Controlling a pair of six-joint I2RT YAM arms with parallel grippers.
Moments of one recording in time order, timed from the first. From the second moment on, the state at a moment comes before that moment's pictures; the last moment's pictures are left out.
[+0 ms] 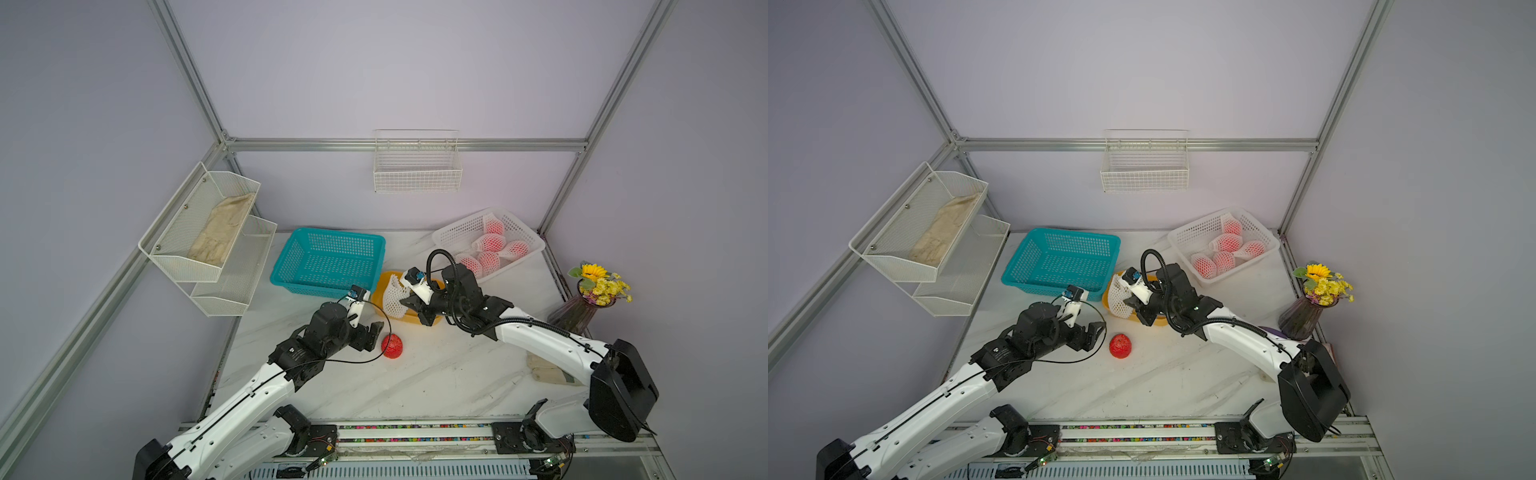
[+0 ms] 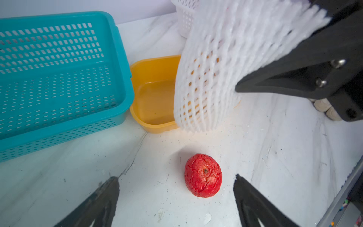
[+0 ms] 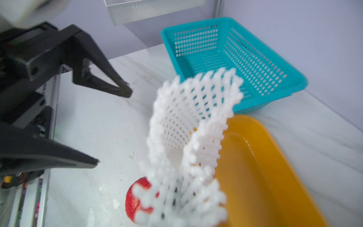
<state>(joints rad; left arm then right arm) -0.61 0.86 0.69 -0.37 -0.05 -0.15 0.68 1.45 1.07 -0.12 -0.32 -0.18</state>
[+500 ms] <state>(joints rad) -0.60 1.02 0.75 -0.50 -0.13 -0.14 0.68 1.82 1.40 -0.48 0.22 -0.22</state>
